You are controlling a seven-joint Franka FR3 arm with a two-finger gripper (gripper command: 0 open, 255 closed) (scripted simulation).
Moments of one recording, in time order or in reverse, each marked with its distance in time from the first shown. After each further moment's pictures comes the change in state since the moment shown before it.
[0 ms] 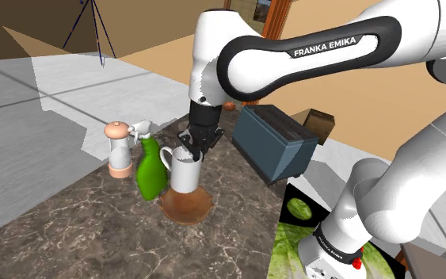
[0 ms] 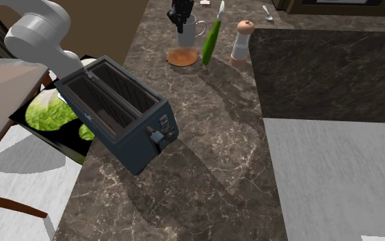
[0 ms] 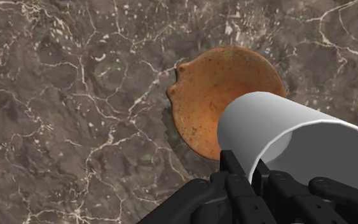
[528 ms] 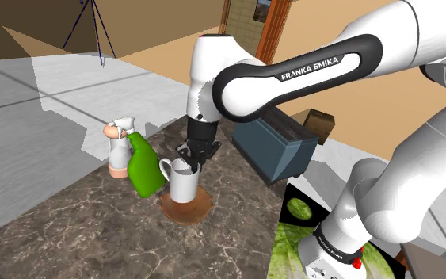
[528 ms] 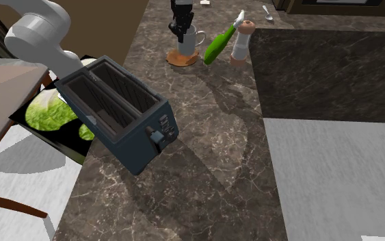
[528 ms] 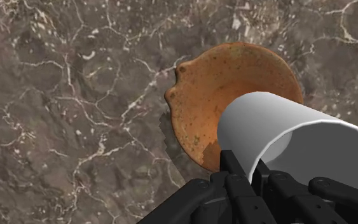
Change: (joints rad) arm 0.002 0.040 0.006 -0.068 -0.002 0.108 0.000
